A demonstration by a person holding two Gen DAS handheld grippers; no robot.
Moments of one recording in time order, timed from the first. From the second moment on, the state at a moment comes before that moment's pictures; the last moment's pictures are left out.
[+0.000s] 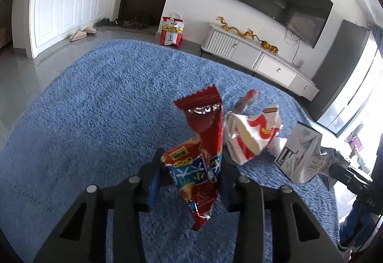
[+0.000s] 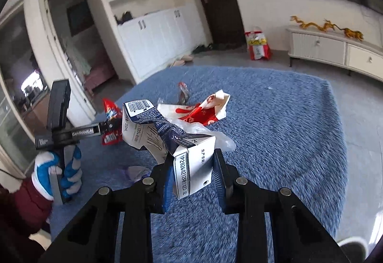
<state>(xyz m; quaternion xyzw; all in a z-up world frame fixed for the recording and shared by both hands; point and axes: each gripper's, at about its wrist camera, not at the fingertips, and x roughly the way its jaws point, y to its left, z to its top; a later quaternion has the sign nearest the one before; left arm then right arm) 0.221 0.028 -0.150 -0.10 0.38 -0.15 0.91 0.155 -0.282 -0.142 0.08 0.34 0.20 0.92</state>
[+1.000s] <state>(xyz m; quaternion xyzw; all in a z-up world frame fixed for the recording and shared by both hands) 0.075 -0.007 -0.038 -0.04 0.29 -0.21 0.93 -0.055 -0.386 -0.060 0.15 0.21 0.04 0.97</state>
